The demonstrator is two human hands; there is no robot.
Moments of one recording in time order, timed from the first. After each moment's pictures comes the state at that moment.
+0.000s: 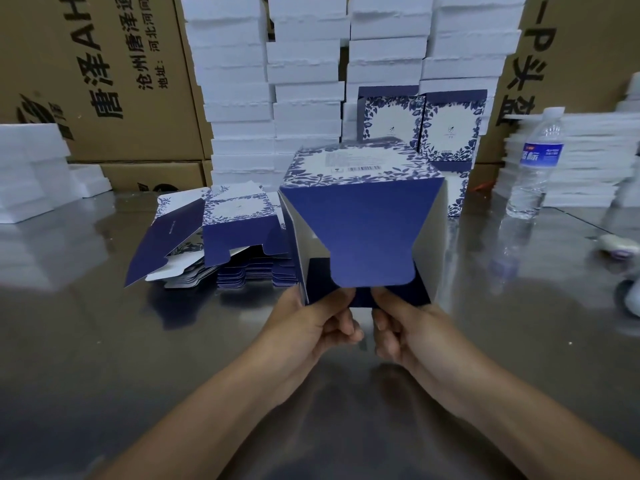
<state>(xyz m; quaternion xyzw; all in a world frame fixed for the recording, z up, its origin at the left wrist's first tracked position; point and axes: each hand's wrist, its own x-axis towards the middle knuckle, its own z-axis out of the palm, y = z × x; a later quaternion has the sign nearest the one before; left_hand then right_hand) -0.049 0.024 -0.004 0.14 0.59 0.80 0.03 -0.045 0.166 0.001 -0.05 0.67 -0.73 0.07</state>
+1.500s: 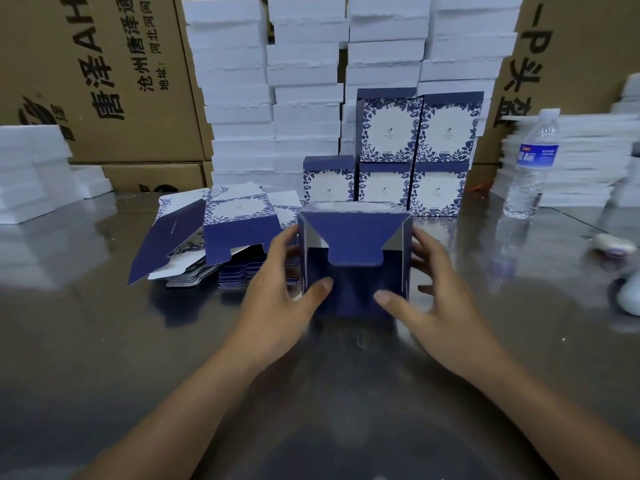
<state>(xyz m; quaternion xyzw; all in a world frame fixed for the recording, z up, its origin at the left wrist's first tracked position) -0.064 -0.003 -0.004 0.11 0.82 0.52 -0.21 -0.075 0.203 -0.015 -0.23 0.81 -0.47 -0.24</state>
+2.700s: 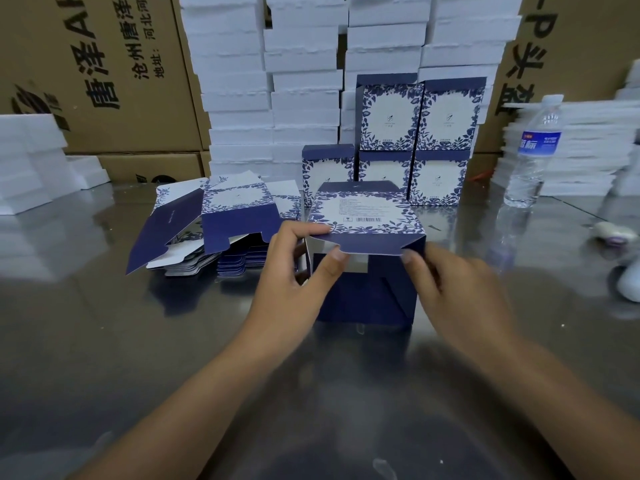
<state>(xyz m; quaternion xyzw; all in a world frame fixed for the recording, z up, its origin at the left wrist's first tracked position) -0.042 0.015 0.007 0.14 0.74 0.63 -0.18 -0.065 0.205 0.000 -0.15 0.90 -0.20 -0.36</state>
